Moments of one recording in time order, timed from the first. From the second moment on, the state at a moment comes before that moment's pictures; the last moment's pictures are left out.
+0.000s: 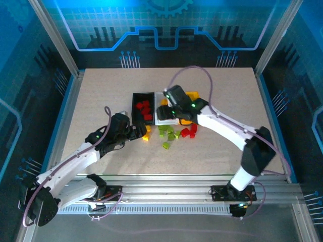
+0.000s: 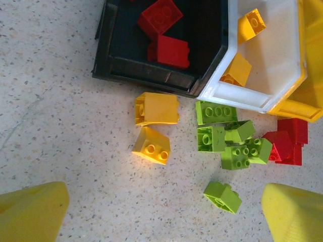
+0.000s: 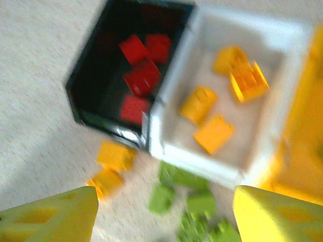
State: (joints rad) left arm -0.52 1.02 0.71 -0.50 -0.07 -0.81; right arm 0.72 1.61 1.34 -0.62 0.08 0.42
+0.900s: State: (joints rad) left arm -0.52 1.12 0.70 -0.44 -0.04 -0.82; right arm 0.50 1.63 0.94 -0.57 0.08 0.53
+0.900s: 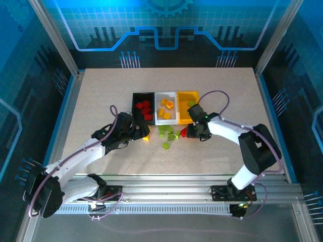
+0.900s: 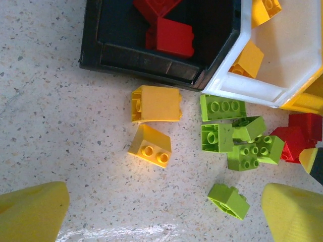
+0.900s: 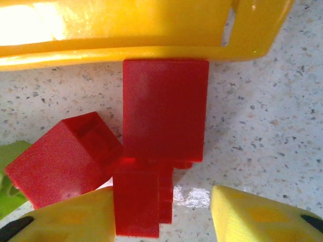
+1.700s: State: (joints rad) left arm -0.52 1.14 0.60 -0.42 -0.02 -0.86; right arm 0.78 1.64 1.32 -0.65 0.09 0.39
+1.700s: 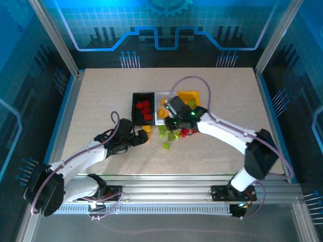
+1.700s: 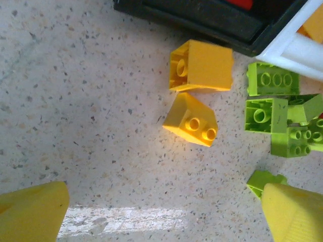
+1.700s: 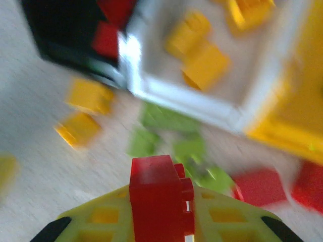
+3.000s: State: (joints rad) left arm -0.62 1.70 0.93 -0.45 -0.18 -0.64; right arm 0.69 1.59 1.27 -0.53 0.00 0.45
